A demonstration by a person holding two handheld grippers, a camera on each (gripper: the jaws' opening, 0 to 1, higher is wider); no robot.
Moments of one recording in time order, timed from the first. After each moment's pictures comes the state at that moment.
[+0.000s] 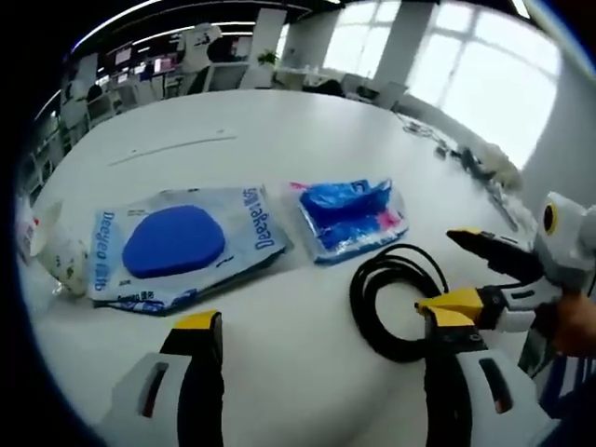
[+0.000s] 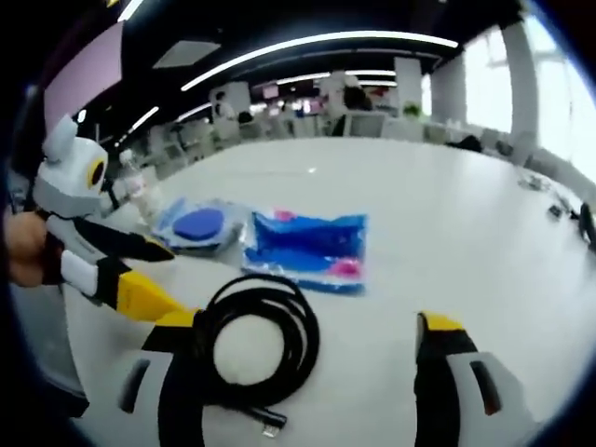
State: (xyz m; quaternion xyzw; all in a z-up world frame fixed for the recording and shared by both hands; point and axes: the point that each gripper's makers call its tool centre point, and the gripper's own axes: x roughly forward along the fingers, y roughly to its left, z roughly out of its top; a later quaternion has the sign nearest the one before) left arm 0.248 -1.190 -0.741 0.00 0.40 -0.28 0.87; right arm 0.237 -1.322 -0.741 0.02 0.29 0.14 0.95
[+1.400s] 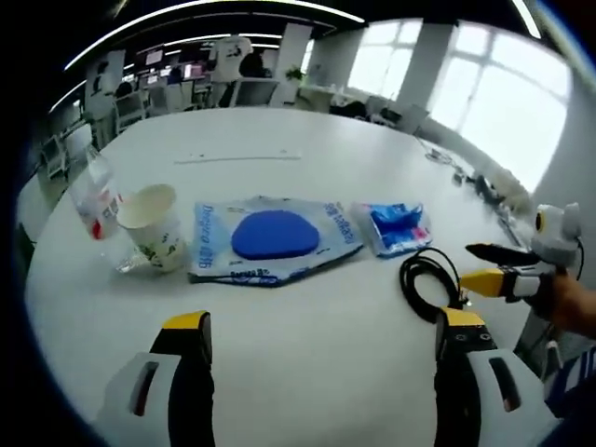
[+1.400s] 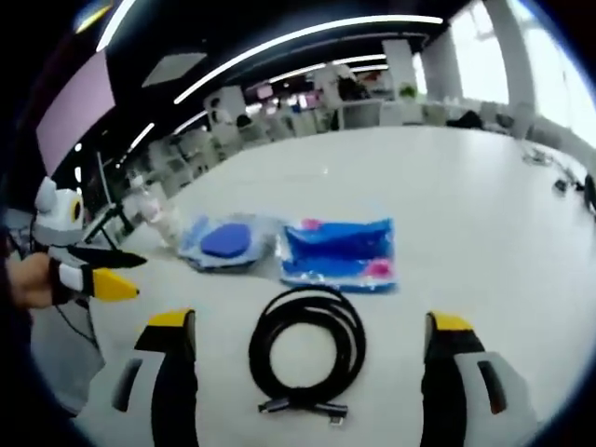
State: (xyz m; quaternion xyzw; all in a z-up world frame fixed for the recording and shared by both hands) left arm 0.236 -1.082 -0.697 -0.04 0.38 -0.23 0.90; right arm 0.222 -1.293 -0.707 0.08 0.31 0.15 0.94
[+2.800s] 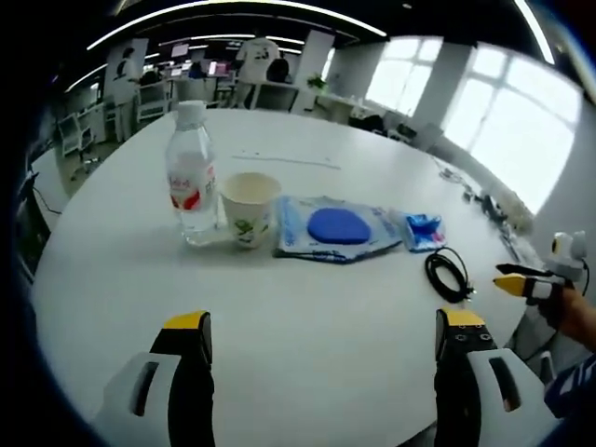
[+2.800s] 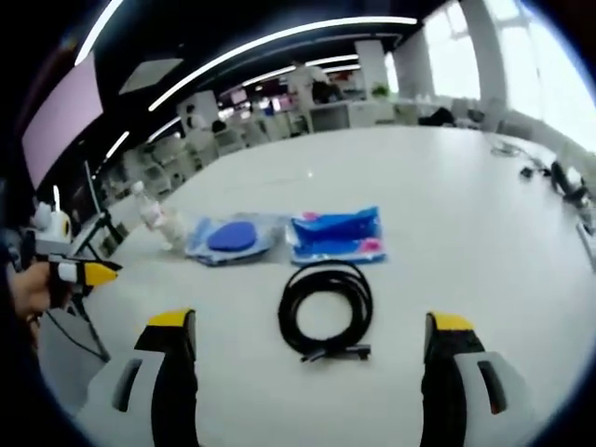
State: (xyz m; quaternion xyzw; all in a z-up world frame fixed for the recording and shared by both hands) left arm 0.209 -0.972 -0.679 -0.07 0.37 -0.20 0.91; right arm 0.168 -1.282 -0.685 0.09 0.31 0.08 0.94
